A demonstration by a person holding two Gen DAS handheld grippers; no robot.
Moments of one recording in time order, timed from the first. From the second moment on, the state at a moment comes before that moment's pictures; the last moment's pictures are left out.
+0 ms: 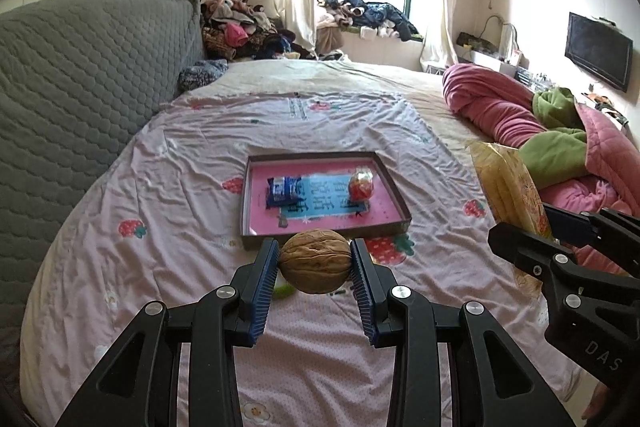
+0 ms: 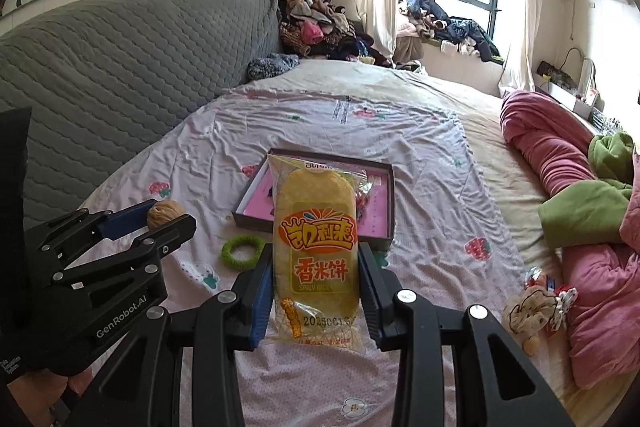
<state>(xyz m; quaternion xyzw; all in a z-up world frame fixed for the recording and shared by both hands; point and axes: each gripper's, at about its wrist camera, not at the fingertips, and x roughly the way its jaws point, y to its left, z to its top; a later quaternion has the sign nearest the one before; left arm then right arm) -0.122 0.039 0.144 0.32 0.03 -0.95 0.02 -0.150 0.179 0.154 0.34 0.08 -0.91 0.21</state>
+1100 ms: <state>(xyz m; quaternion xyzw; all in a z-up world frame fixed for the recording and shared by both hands) -0.225 0.023 0.162 0.32 0.01 -0.95 0.04 -0.246 0.145 0.171 0.32 0.08 -0.91 0.23</state>
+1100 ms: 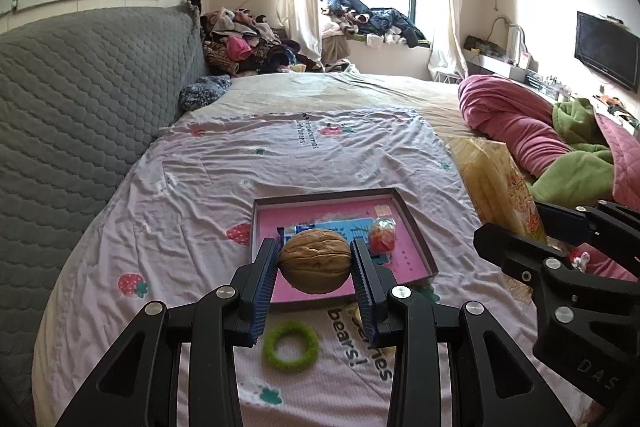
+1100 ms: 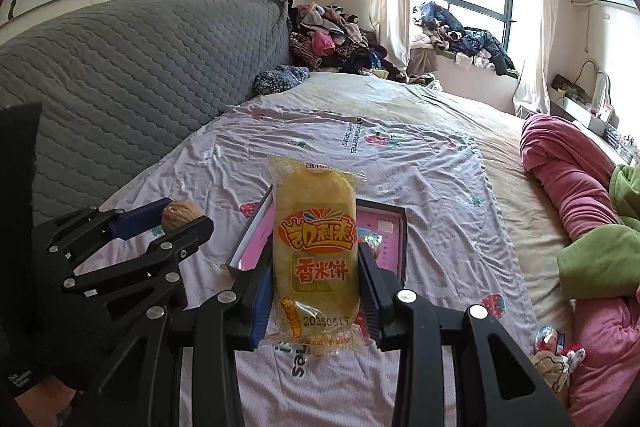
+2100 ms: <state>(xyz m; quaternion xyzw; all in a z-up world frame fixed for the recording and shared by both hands) -0.353 -0.025 0.089 0.30 0.02 -0.95 0.06 -0.346 0.110 0.136 0.27 0.07 -0.93 0.24</state>
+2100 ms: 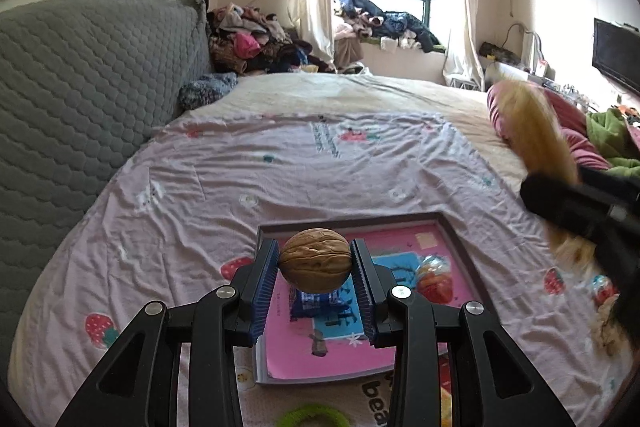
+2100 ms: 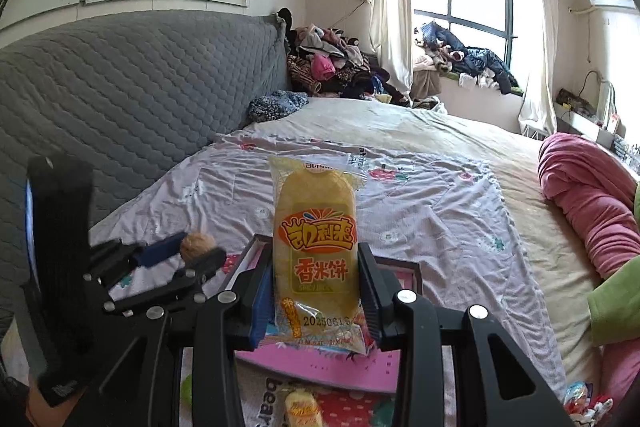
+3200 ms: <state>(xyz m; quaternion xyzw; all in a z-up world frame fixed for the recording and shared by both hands) -0.395 -0.029 -0.036 0.36 0.01 -0.93 0.02 -0.420 0.076 -0.020 0.37 0.09 -0.89 0.24</state>
